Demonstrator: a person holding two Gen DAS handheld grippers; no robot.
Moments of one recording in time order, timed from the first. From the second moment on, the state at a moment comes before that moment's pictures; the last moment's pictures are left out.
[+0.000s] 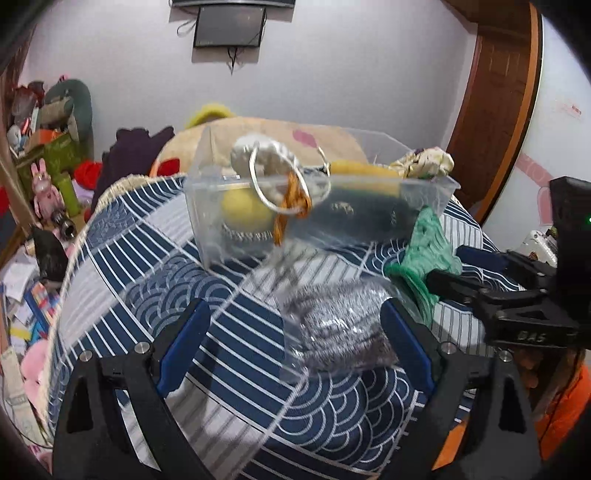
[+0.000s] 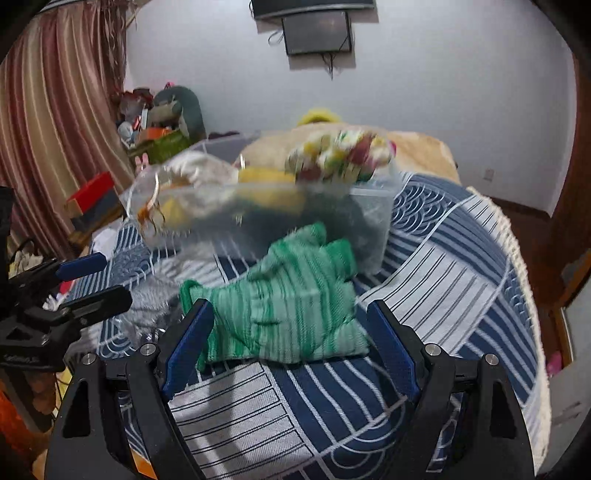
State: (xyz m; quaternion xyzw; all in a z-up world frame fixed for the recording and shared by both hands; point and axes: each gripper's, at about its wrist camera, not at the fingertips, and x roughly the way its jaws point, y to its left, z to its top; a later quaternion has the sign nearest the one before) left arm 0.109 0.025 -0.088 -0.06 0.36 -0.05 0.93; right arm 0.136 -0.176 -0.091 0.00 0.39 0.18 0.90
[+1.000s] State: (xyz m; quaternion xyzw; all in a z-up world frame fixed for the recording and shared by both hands) left arm 0.120 -0.011 -0.110 -0.05 0.37 -0.11 0.92; right arm 0.104 -0.193 -0.070 0.00 0.35 0.17 0.92
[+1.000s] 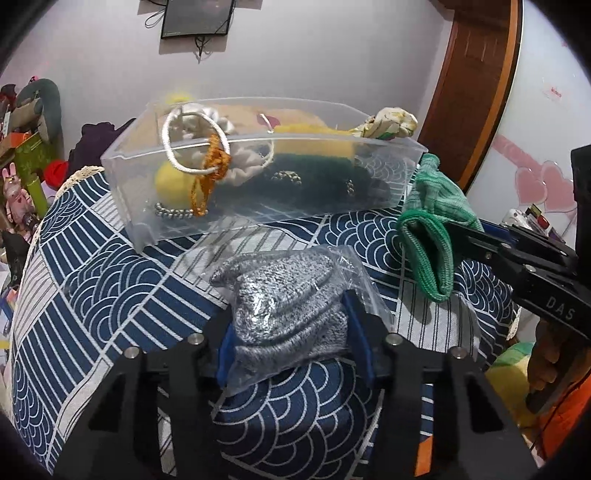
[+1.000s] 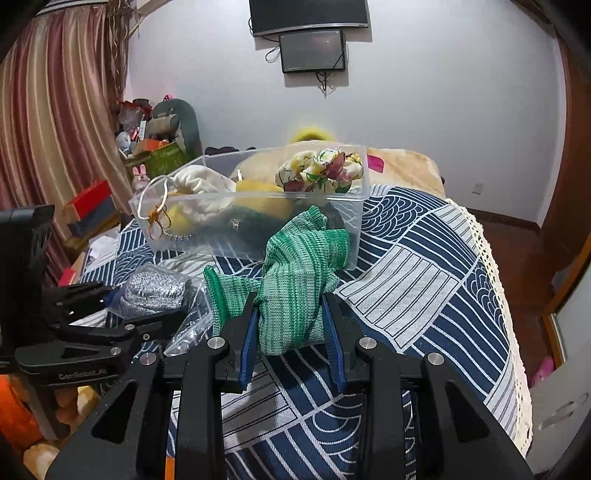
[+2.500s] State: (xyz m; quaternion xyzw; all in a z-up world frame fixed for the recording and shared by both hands) left arm 0.142 0.031 0.016 -0.05 0.21 -0.05 0.98; right arm 0.167 -0.169 0.002 0.02 0.24 0.17 0.96
